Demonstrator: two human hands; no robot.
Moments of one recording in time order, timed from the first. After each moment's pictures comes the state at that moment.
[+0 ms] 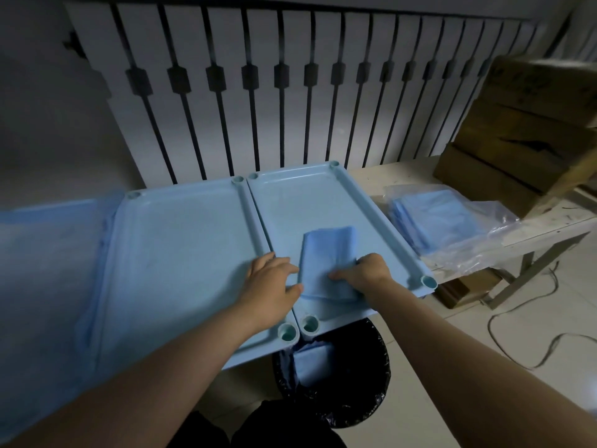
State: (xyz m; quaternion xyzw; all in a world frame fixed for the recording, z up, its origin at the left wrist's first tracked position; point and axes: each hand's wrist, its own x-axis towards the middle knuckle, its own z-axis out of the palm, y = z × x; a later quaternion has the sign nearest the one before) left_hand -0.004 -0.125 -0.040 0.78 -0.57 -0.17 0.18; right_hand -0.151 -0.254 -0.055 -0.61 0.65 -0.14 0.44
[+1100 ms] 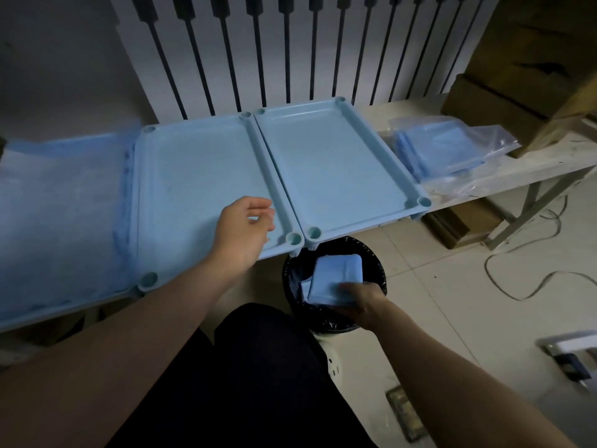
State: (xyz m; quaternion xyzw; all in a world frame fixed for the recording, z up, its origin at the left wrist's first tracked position) left_hand -0.030 -0.033 -0.021 0.74 -0.31 -0.27 0.54; right_hand -0.217 -0.124 -0.160 -0.32 0.64 -0.15 0.68
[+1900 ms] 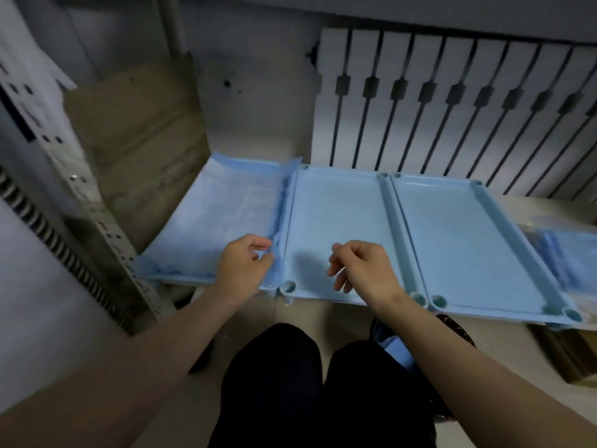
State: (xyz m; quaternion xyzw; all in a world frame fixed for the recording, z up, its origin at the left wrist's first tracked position) left_hand 0.102 0.125 -0.025 0.83 -0.20 -0.08 0.51; right_hand -0.040 -0.024 0.006 -0.73 0.30 -0.18 0.59
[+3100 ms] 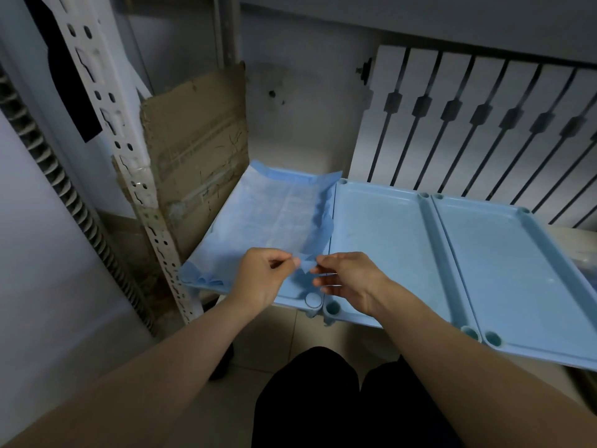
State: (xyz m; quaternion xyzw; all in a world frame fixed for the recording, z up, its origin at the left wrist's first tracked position) left_hand 0.139 0.159 -0.020 0.79 -0.24 -0.09 0.56; right_hand 0.060 0.010 -0.001 -0.64 0.35 -0.02 0.69
